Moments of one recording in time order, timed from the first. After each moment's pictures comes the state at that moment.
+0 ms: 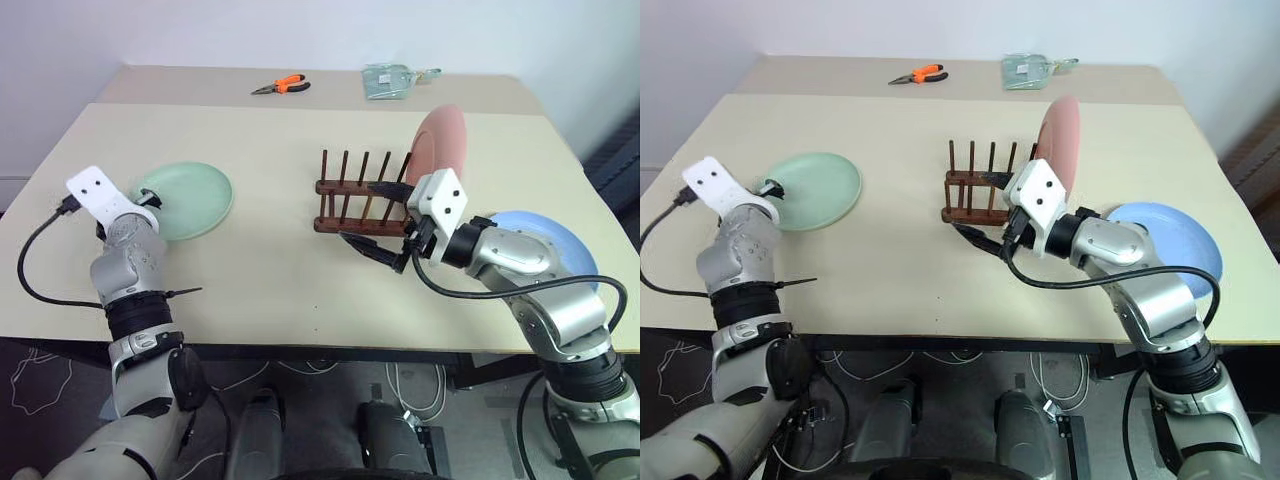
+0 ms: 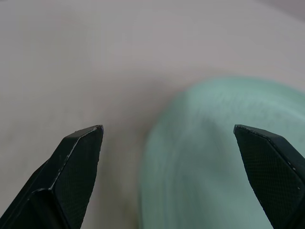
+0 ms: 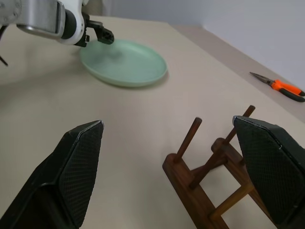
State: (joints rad) left arm -0.72 0.21 0.64 0.27 -0.30 0.66 0.40; right arm -0.43 -0.65 0.12 -0.44 0.42 0.49 0.64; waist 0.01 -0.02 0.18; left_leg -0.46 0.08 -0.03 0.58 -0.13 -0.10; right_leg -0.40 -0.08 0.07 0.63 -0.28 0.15
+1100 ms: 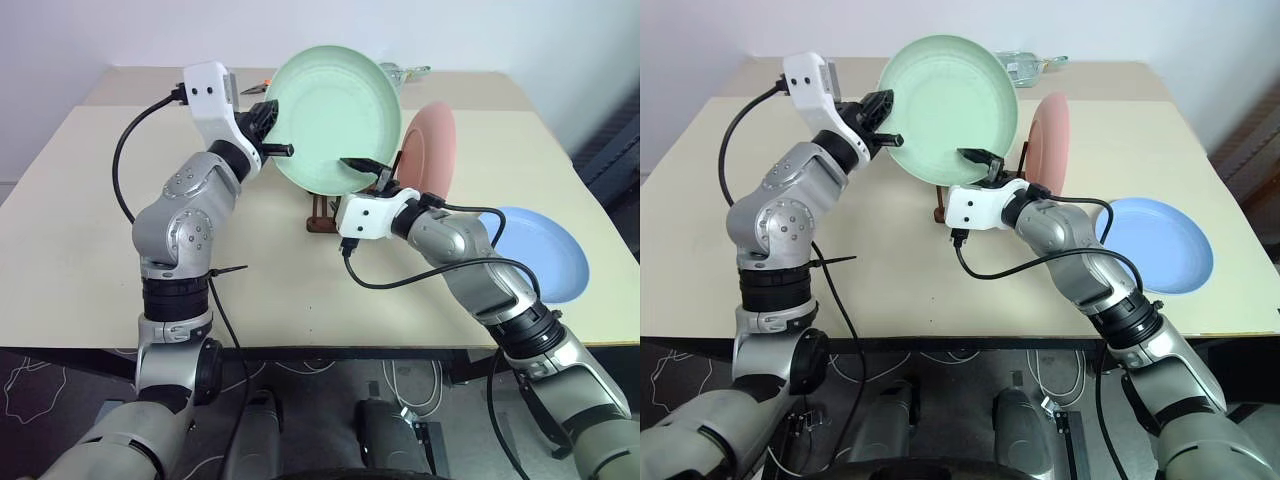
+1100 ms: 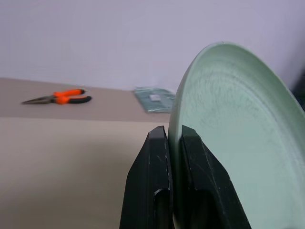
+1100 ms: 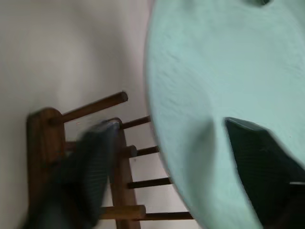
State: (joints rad) left arm -0.83 0.19 0.17 -0.11 -0.51 0.75 -0.07; right arm -0.67 -0.56 0.44 -0.09 -0.43 0.10 0.45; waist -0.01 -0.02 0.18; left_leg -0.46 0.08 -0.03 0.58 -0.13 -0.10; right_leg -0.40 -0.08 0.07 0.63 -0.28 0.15
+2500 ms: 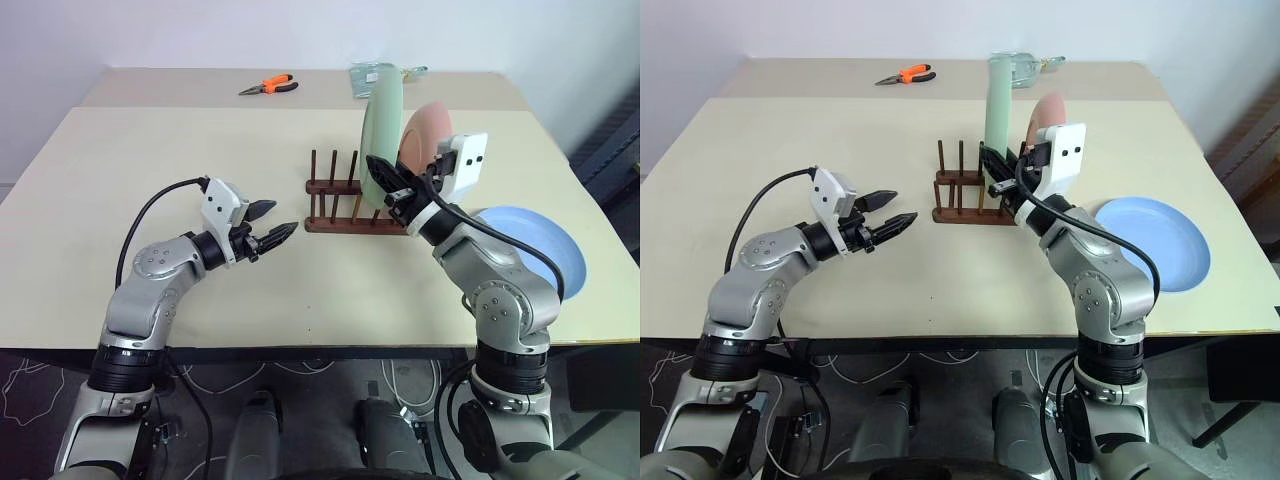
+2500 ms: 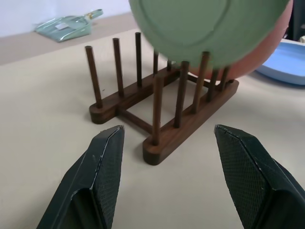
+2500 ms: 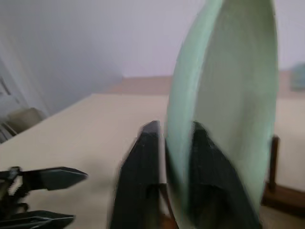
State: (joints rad) left arm -0.40 0.48 -0.01 -0.15 -0.40 0.44 -0.71; right arm -0.51 -0.19 -0.13 -0.37 0.53 0.74 0.26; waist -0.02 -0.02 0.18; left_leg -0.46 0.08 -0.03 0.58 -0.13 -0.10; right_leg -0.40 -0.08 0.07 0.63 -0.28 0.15
